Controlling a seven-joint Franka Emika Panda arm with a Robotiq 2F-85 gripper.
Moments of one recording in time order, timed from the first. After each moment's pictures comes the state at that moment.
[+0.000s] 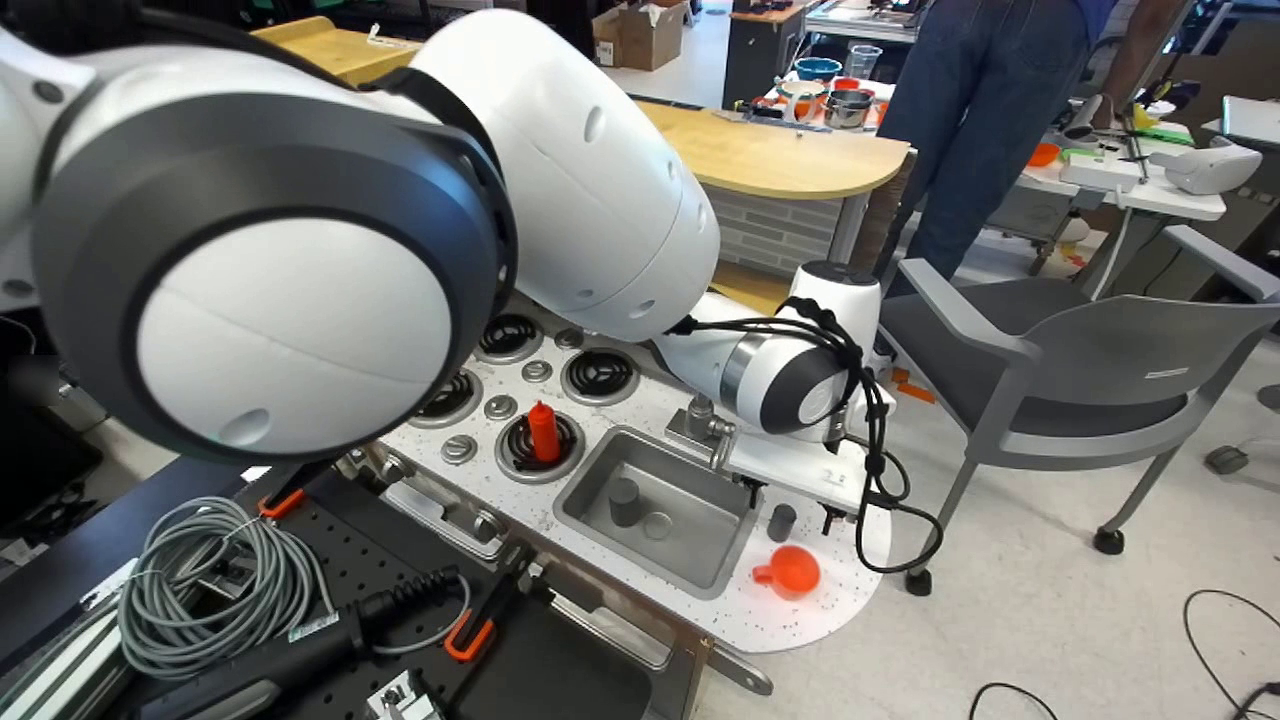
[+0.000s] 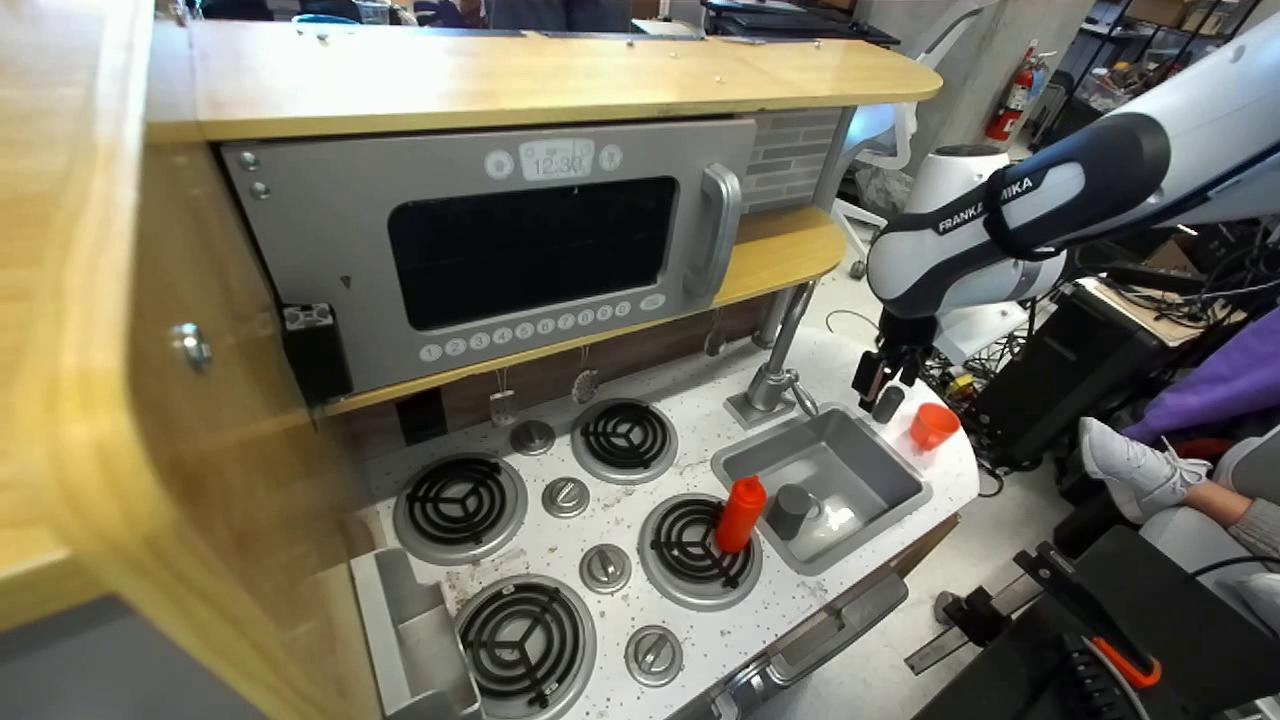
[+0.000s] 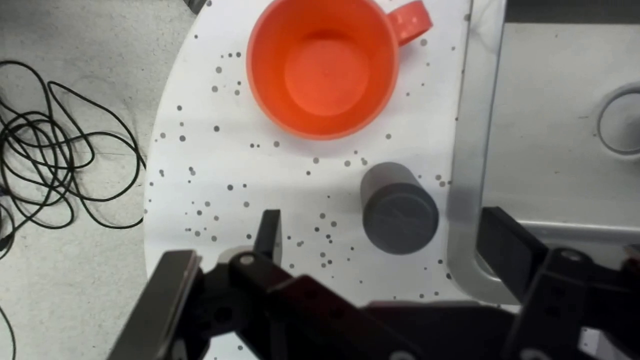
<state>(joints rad) -0.33 1.24 -0.12 -1.22 -0.09 2.38 -0.40</state>
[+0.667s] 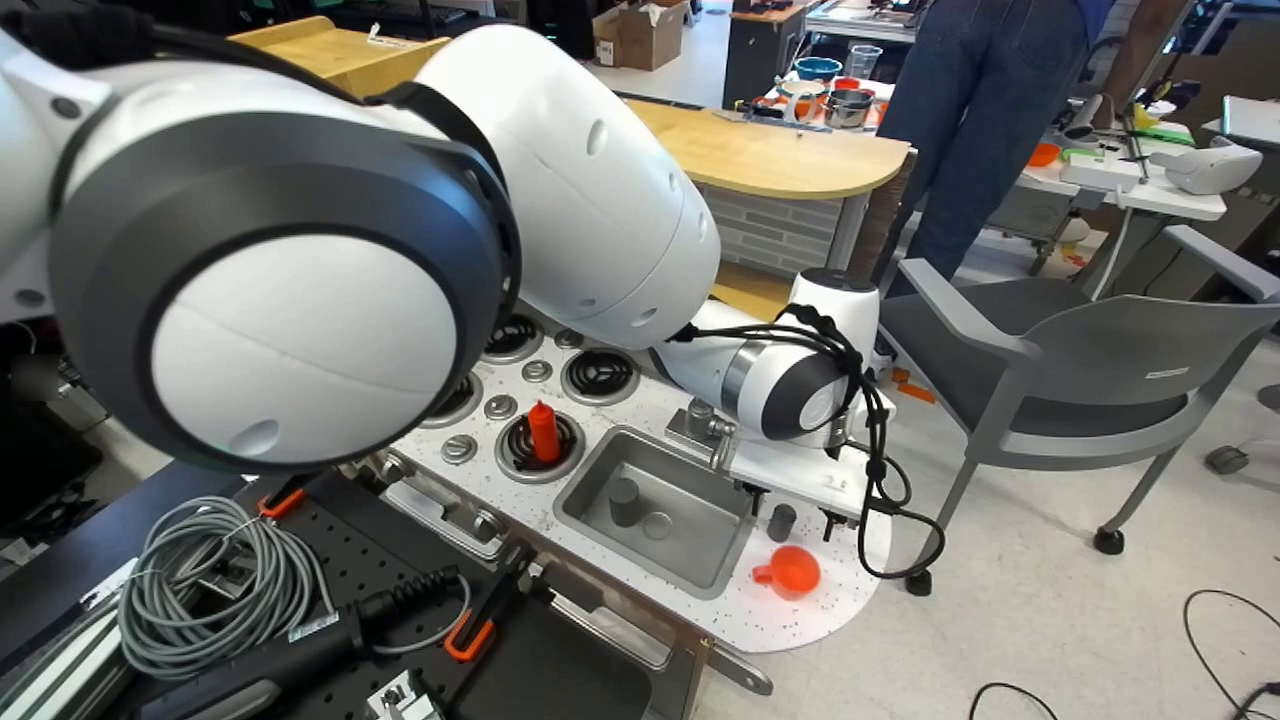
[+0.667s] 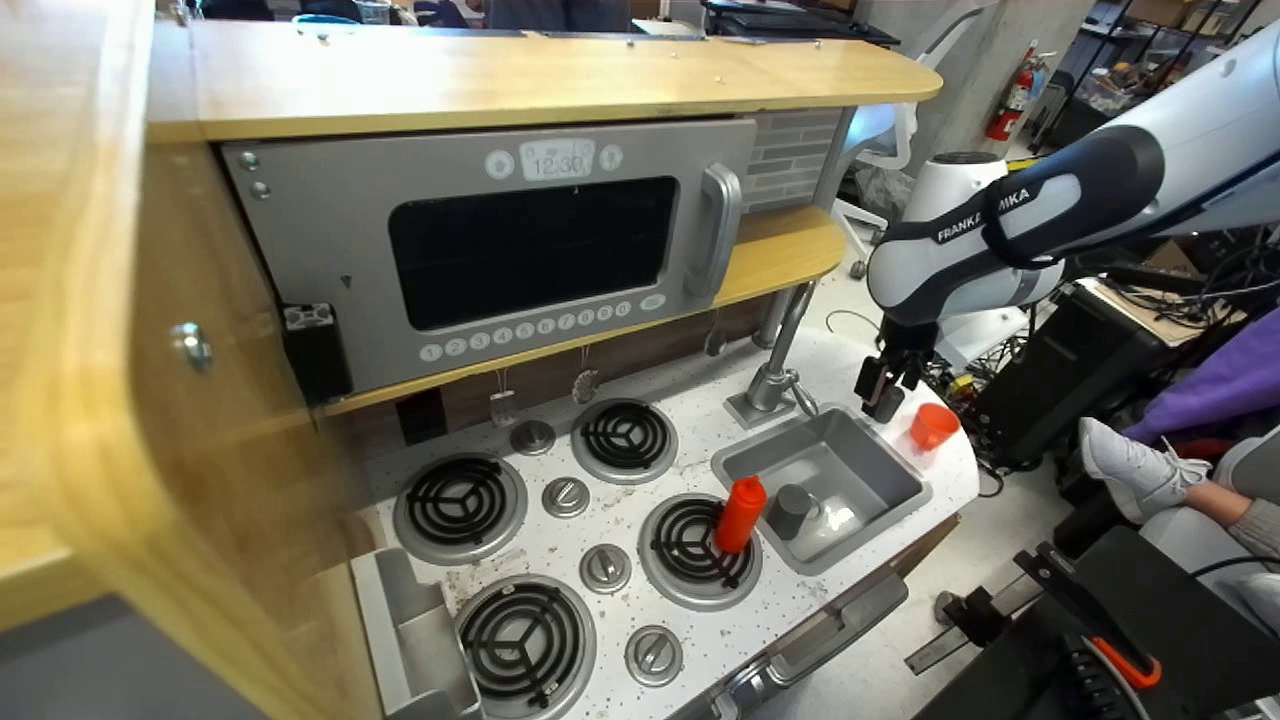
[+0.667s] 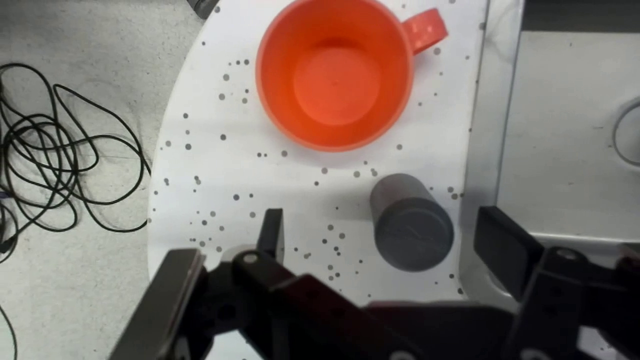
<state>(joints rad) -0.33 1.25 -0.13 -1.22 -0.10 2.38 -0.40</state>
